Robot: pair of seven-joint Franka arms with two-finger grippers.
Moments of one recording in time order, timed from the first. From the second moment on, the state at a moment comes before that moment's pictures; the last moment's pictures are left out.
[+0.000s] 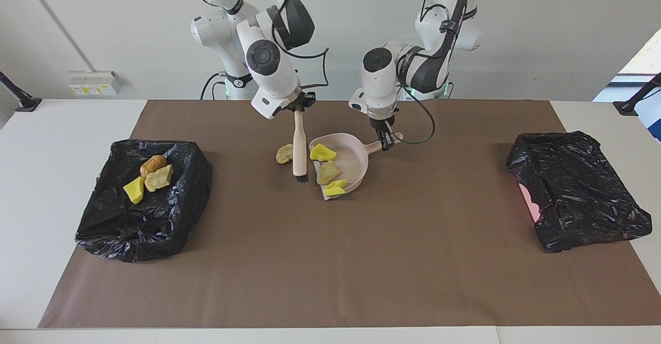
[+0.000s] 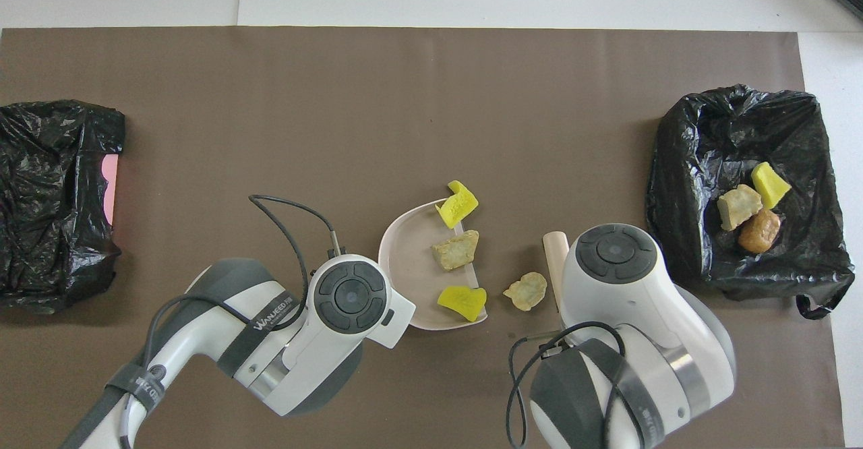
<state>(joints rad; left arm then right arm) -0.64 0.04 -0.05 -2.19 0.17 2.12 0.61 0.40 -0.12 0.04 -2.22 0.02 1.58 0.35</state>
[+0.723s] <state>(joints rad) -0.64 0.04 -0.05 -2.19 0.17 2.12 0.61 0.42 0.00 0.05 -2.23 0.35 1.93 0.32</state>
